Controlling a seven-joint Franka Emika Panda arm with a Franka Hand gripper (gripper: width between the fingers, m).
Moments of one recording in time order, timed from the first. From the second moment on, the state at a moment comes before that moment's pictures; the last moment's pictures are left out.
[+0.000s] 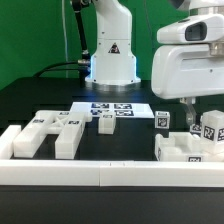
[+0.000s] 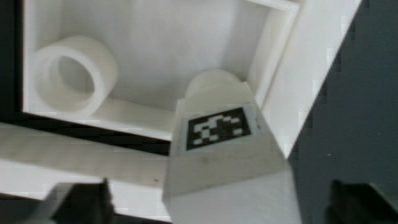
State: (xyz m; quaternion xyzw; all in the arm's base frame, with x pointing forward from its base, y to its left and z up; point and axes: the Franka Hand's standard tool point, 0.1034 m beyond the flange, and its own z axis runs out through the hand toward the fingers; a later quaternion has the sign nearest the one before) arm 0.612 0.124 0.078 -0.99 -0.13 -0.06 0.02
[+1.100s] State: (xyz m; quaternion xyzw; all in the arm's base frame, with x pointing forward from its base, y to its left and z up) arm 0.611 0.123 0.077 -0.97 0.22 -0.04 0.04
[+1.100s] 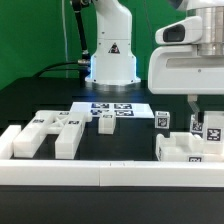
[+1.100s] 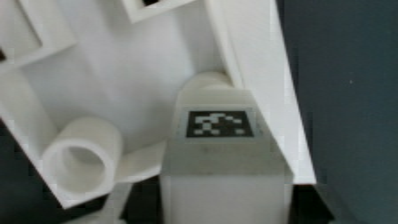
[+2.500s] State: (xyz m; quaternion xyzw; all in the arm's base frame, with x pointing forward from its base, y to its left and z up) arm 0.612 0.126 0.079 -0.96 0.29 -0.04 0.04
